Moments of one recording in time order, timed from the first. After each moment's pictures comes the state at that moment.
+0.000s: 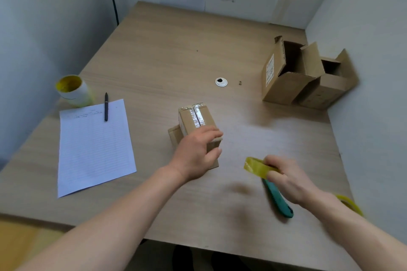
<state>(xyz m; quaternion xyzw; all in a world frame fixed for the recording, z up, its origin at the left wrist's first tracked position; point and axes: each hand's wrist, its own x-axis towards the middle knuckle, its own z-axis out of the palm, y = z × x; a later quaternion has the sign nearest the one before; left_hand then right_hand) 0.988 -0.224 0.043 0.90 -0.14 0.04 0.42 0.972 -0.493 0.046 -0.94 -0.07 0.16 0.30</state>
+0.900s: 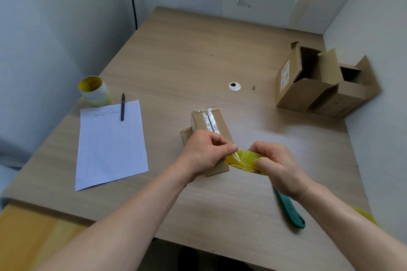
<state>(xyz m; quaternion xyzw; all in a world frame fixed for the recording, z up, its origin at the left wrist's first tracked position) 0.980 -0.224 0.081 0.74 0.07 -0.12 0.66 0.989 -0.425 0.087 -0.86 -0.16 0.14 0.46</state>
